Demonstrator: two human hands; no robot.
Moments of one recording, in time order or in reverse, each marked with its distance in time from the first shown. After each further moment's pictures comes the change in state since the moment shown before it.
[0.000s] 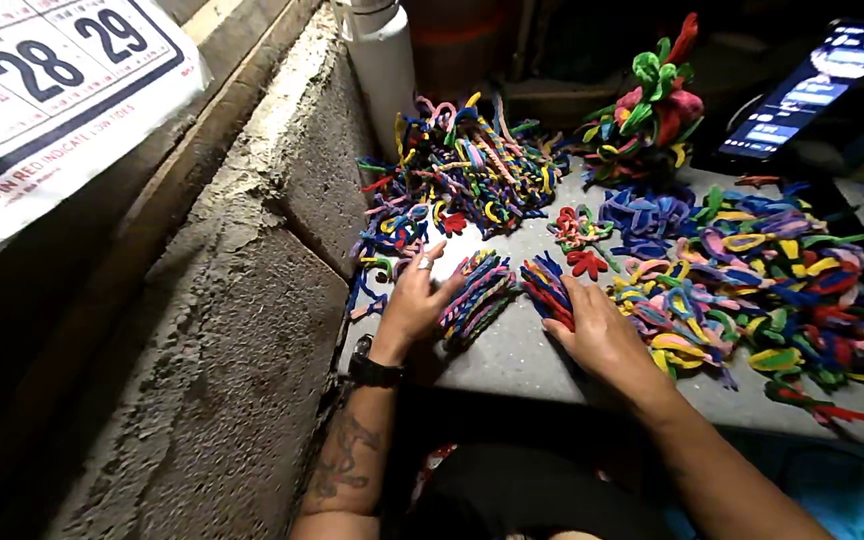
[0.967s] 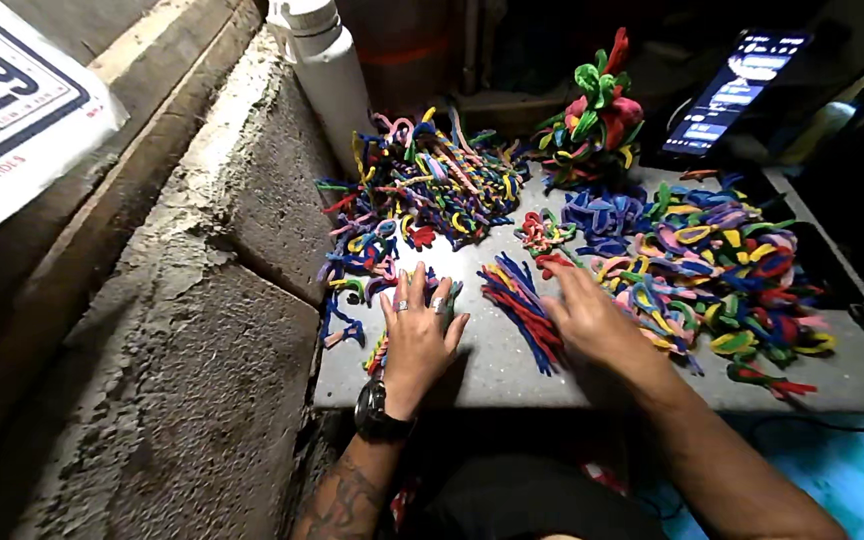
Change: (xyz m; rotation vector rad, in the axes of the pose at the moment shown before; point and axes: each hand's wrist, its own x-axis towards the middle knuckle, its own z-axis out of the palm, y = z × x) left_hand -0.019 0.010 0.054 0.476 0.201 0.184; right_hand 0.010 0.015 -0.024 0.100 0.057 -0.081
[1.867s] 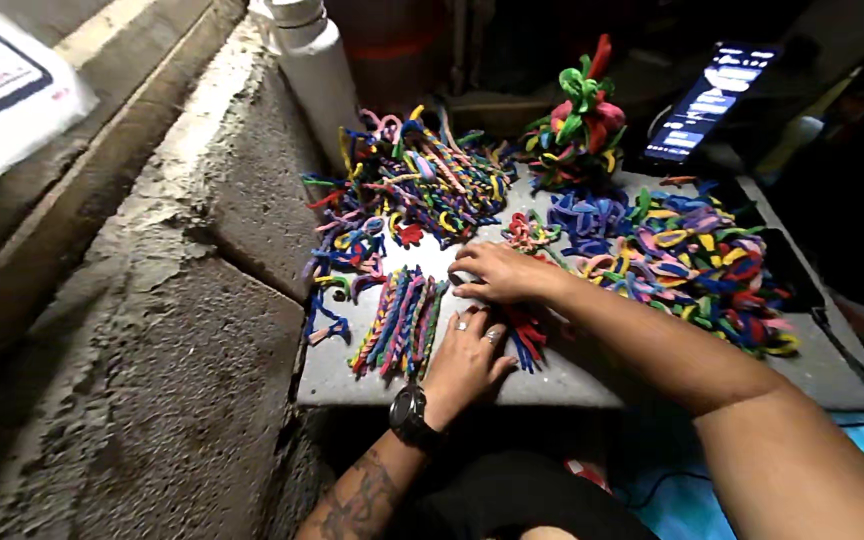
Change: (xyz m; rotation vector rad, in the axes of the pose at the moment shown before) left_hand -0.013 0.051 0.033 -0.223 -0.346 0.238; right_hand 0.109 -0.021 0.022 -0.143 -0.354 -0.551
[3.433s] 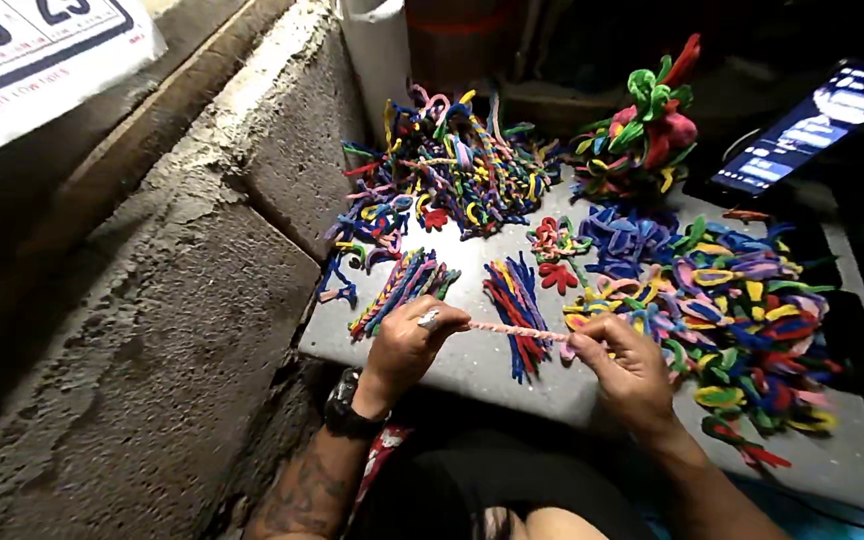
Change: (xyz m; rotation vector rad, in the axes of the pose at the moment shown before) left_hand -0.022 0.012 -0.067 -0.163 0.624 0.077; right_hand -0.159 -0.027 0.016 0.653 0.737 0.001
